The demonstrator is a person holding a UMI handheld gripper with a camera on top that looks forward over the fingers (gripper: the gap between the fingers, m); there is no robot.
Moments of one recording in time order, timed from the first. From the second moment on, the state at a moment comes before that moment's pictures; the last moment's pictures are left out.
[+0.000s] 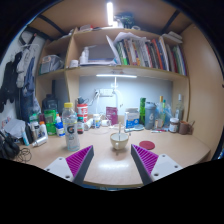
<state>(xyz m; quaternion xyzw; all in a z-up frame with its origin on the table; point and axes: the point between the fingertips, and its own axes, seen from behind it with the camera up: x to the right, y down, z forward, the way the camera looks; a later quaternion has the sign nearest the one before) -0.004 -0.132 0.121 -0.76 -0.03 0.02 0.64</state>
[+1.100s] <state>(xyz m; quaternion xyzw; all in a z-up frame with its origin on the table) -0.210 0.031 0.105 -0.73 -0.11 0.12 0.67</state>
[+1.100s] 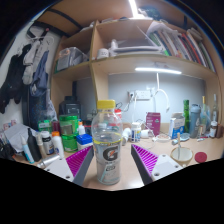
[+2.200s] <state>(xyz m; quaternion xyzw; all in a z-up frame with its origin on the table) -0.222 0.084 0.152 -0.72 -0.04 0.22 0.66</state>
